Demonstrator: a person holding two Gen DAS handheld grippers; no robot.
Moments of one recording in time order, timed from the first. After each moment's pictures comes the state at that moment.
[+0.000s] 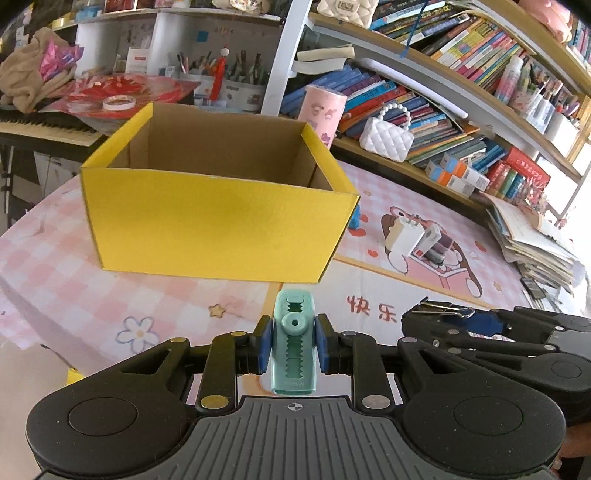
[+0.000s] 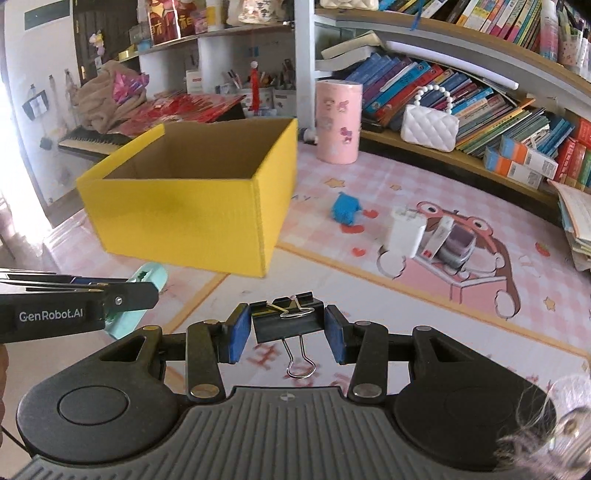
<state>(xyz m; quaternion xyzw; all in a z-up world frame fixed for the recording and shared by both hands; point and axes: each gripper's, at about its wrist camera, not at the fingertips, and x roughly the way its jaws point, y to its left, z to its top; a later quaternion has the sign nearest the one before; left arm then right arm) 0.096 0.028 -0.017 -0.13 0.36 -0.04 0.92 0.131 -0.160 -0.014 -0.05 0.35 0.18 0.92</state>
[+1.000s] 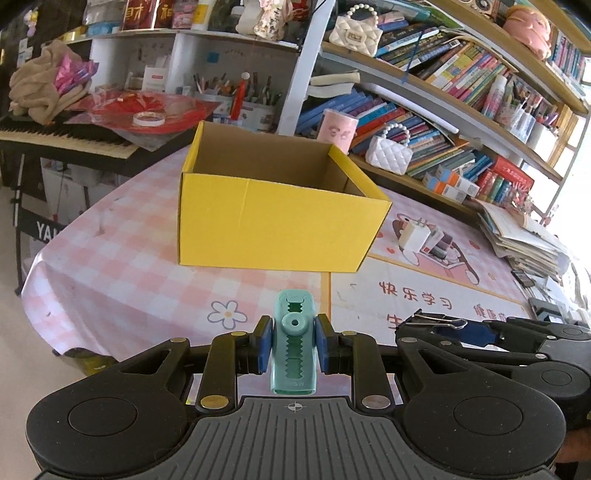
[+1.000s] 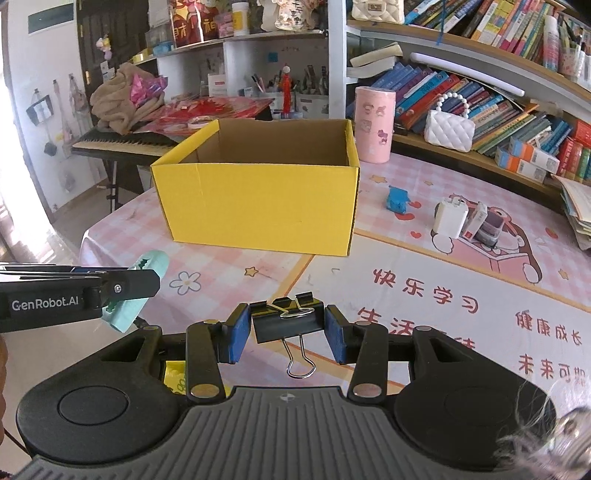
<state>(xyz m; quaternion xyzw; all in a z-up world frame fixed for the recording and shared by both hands) 0.032 0.100 -0.006 -0.12 0.33 -0.06 0.93 0.056 -0.080 -0.010 -0.04 0.34 0.17 0.92</state>
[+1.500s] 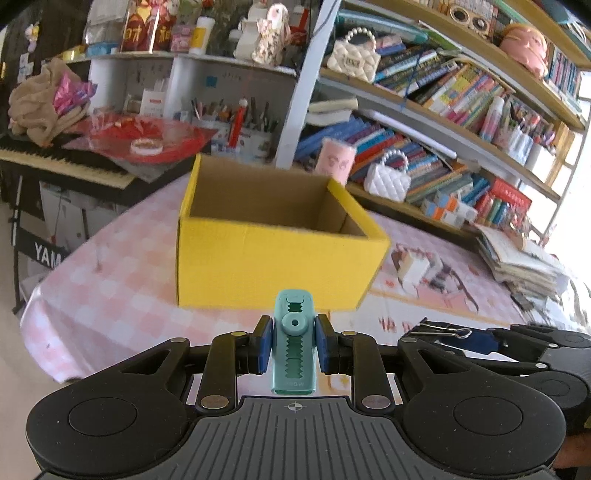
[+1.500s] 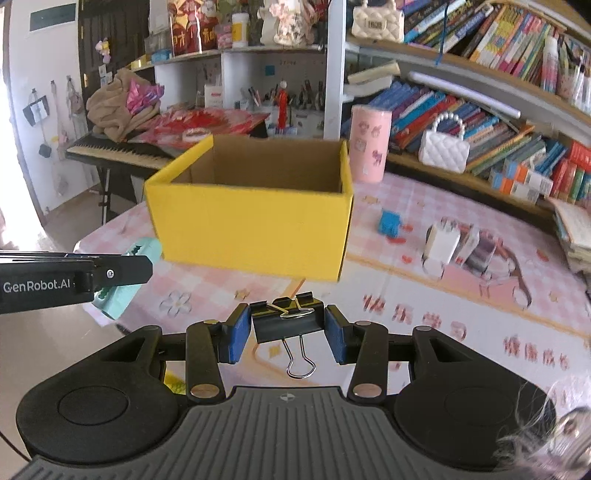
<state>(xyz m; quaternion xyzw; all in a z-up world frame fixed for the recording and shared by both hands) 0.051 0.105 0.013 -0.12 0.29 -0.06 0.95 0.069 -0.078 0.004 -0.06 0.31 0.16 0.93</state>
